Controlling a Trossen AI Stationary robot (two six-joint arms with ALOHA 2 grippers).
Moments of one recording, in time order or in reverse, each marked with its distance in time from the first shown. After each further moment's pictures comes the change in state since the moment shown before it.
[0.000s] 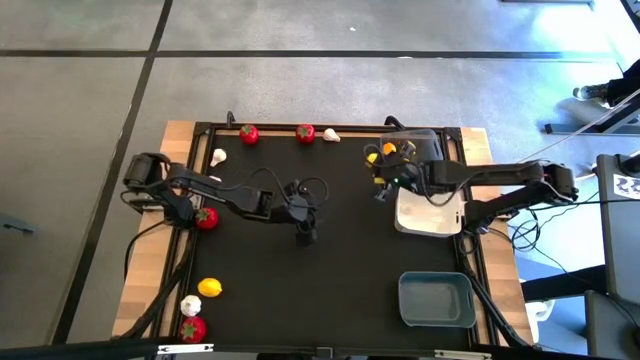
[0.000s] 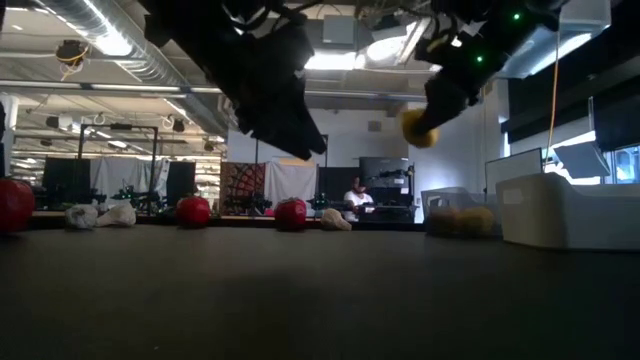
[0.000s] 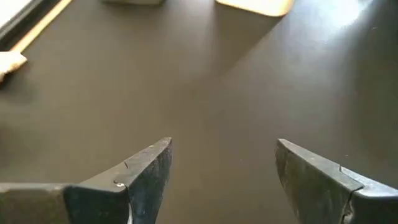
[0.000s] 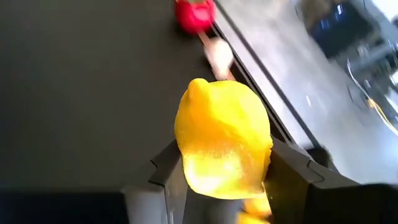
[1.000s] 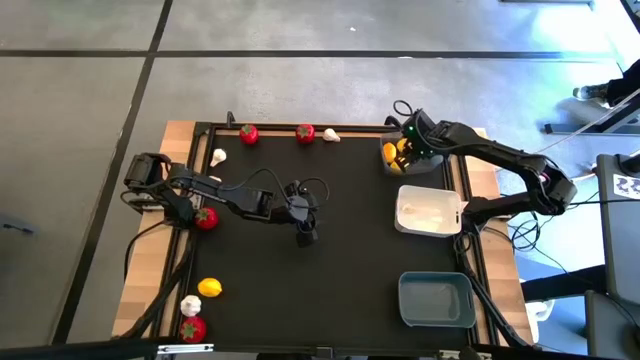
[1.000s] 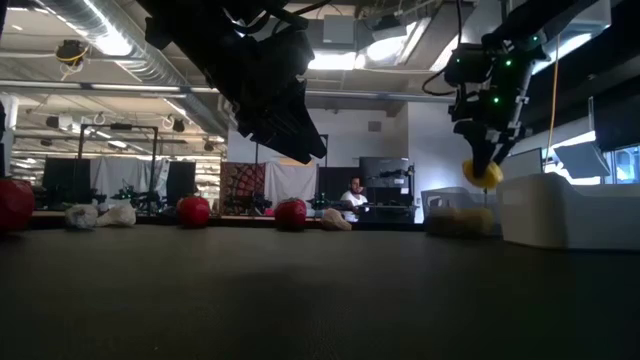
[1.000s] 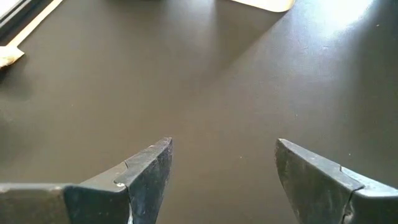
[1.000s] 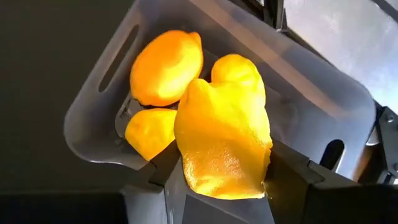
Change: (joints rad) left arm 0.000 0.007 0.000 0.001 0.001 -0.009; right arm -0.594 0.021 0.034 -0.348 -0.359 0.087
